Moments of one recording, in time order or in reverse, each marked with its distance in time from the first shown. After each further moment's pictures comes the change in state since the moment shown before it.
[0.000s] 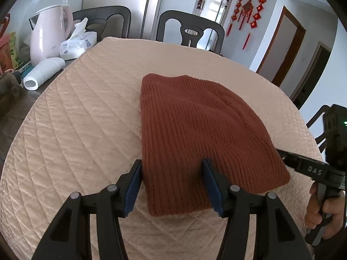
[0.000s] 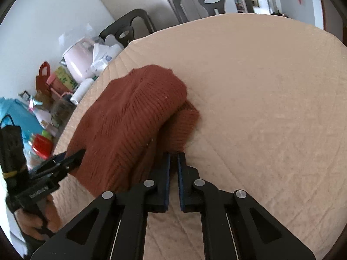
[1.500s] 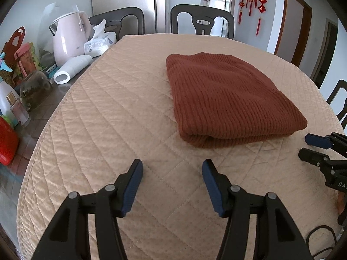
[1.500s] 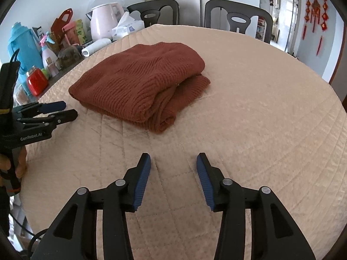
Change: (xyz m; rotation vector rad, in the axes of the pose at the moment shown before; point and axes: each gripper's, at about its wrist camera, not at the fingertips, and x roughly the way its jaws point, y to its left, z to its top) left arm -0.033 -0.008 -0.049 0.072 0.034 0.203; right arm -0.028 0.034 -0.072 -0.356 0.026 -0.156
